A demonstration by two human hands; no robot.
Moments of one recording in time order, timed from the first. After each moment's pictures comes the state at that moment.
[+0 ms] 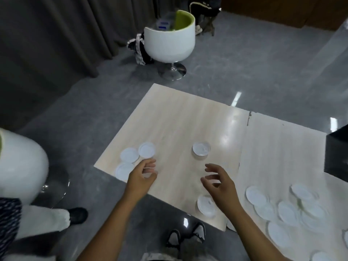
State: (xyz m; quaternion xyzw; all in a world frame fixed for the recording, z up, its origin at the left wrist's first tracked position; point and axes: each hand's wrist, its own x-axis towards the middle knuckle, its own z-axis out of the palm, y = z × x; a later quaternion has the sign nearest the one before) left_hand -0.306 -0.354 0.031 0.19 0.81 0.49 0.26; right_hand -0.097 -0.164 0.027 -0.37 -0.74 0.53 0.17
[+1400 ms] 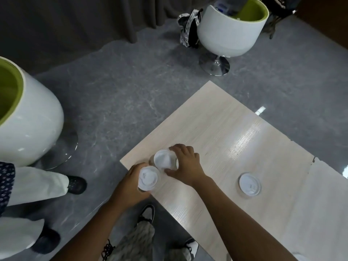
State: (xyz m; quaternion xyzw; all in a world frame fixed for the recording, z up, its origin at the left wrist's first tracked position) left_hand -0.443 -0.466 -0.090 0.22 0.86 0.41 0.23; right_hand -0.409 -0.221 -0.054 -0.07 -0.96 0.25 -0.04
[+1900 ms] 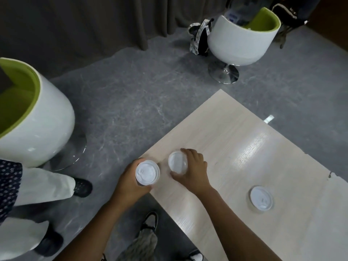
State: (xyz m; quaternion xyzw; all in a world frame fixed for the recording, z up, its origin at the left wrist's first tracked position) left_hand -0.471 -0.471 -0.057 0.12 0.85 0.47 0.19; right_hand -0.420 -0.234 -0.062 -0.13 -0.95 0.30 0.04
